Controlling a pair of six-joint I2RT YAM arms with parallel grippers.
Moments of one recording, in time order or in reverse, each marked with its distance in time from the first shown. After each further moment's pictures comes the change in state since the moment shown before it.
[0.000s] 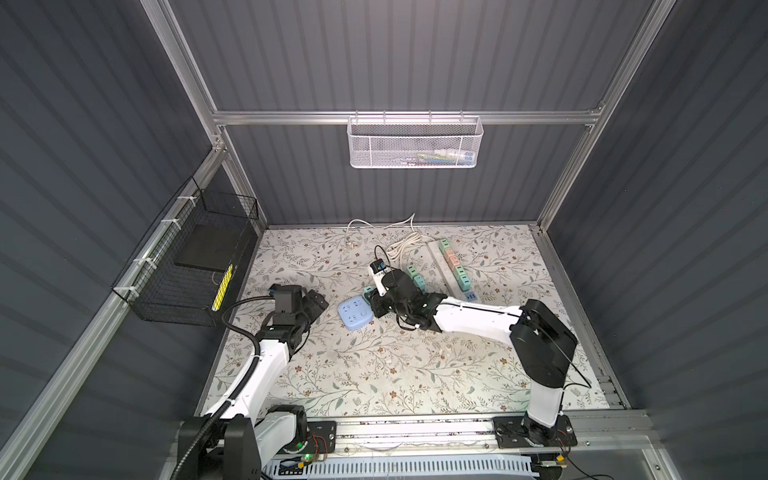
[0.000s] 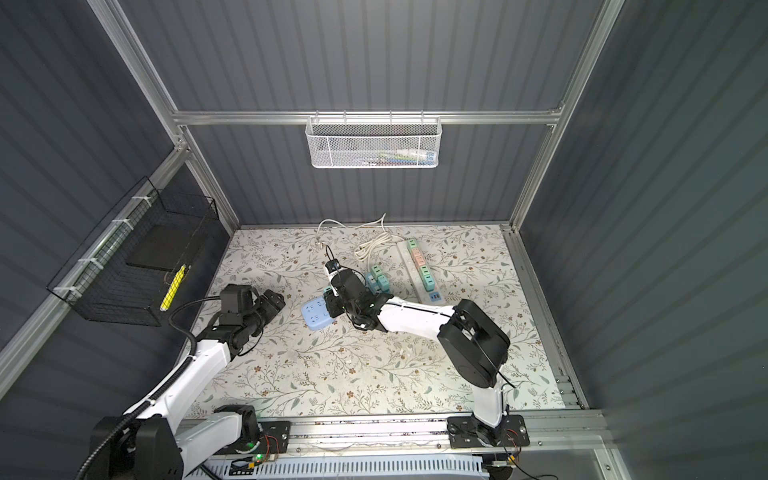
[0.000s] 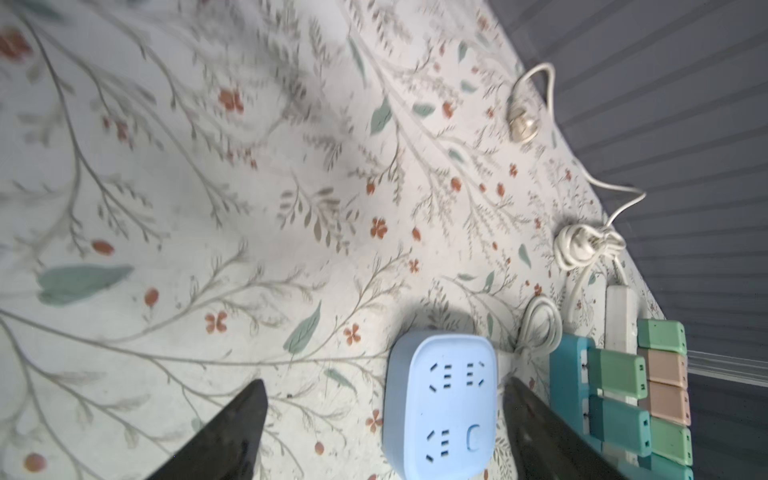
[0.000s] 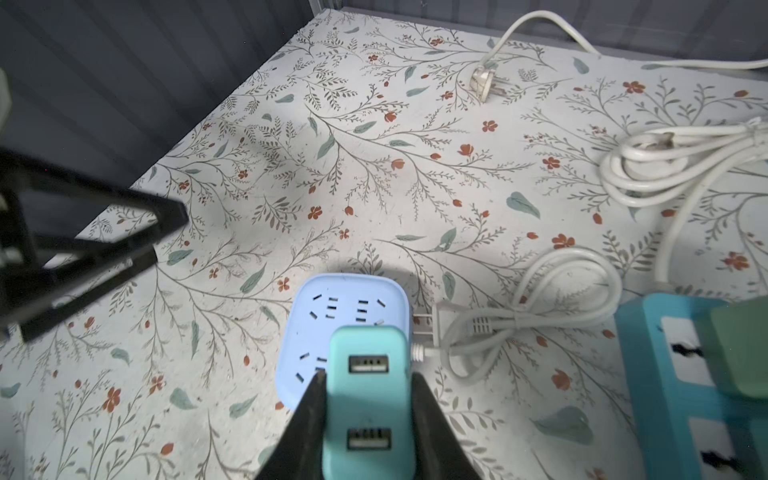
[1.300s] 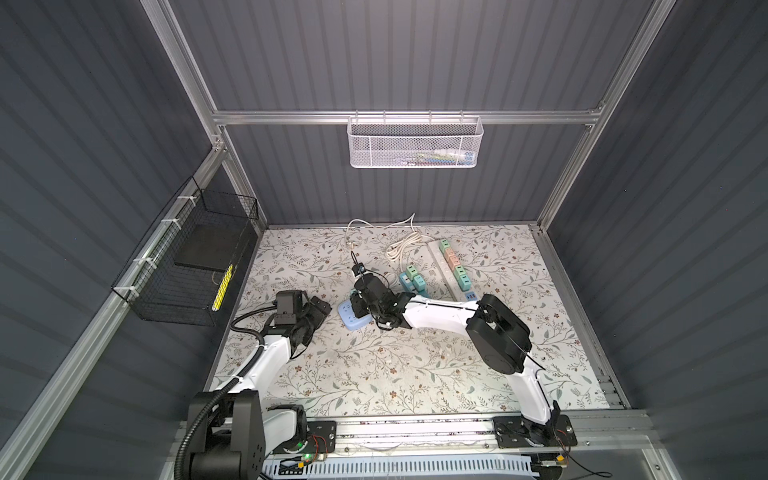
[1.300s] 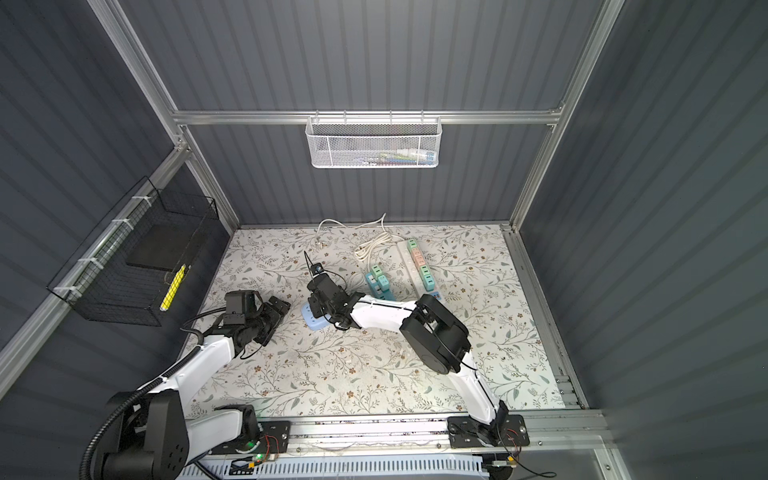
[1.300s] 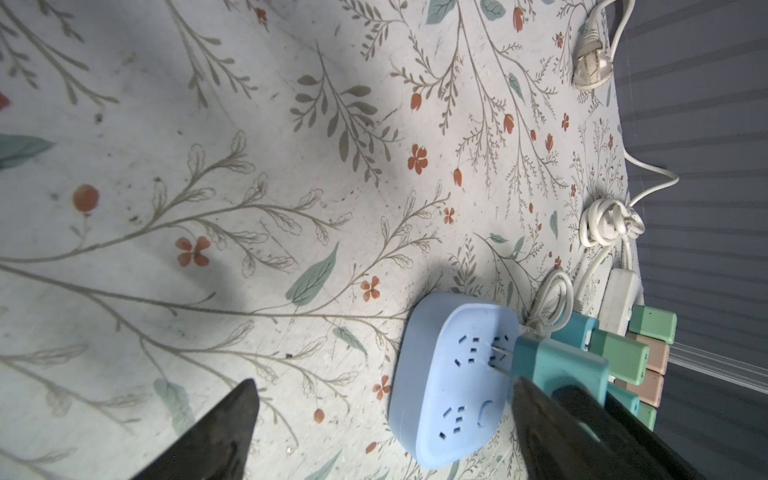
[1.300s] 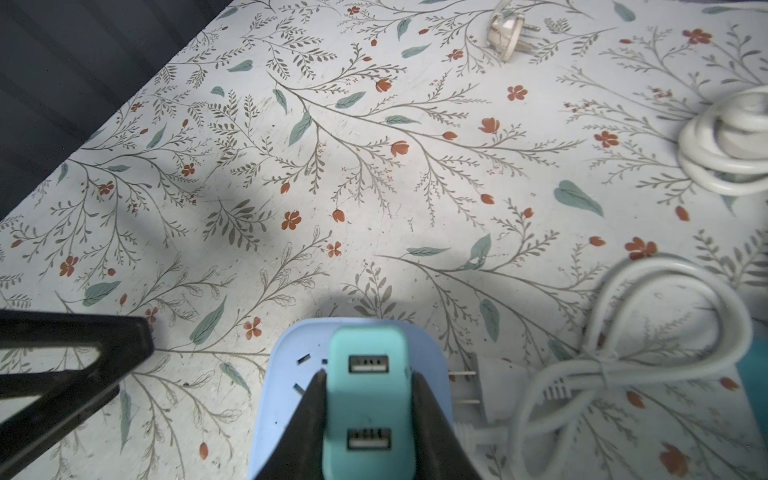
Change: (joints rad) left arm 0.042 0.076 -0.015 0.029 0.121 -0.067; right arm 0.043 0.250 0.259 -0.107 0.104 0.050
